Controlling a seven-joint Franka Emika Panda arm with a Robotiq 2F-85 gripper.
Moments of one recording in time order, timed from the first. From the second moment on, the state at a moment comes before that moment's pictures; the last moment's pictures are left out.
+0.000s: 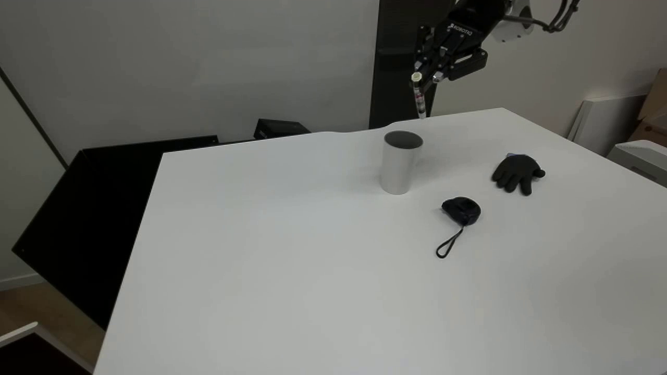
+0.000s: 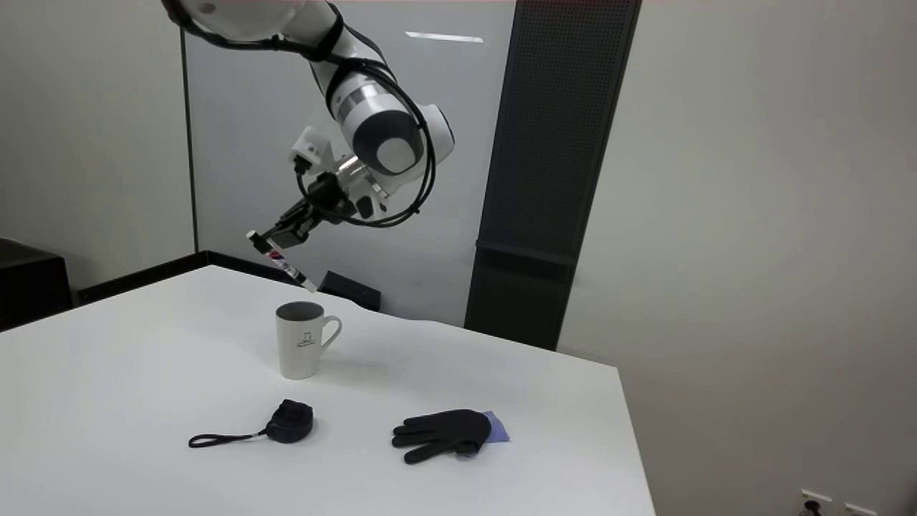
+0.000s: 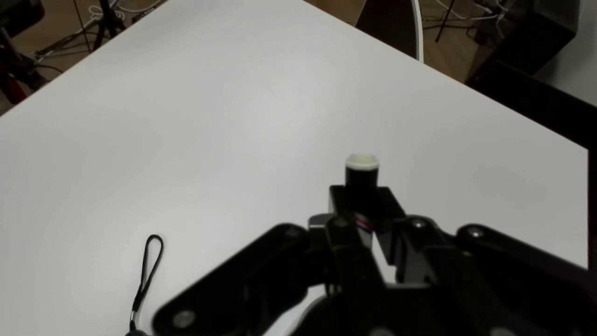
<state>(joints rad) -0.12 0.76 -0.05 -1.25 0.82 1.56 0.69</state>
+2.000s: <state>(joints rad) -0.13 0.80 -0.05 -1.20 0.84 1.54 0.68</state>
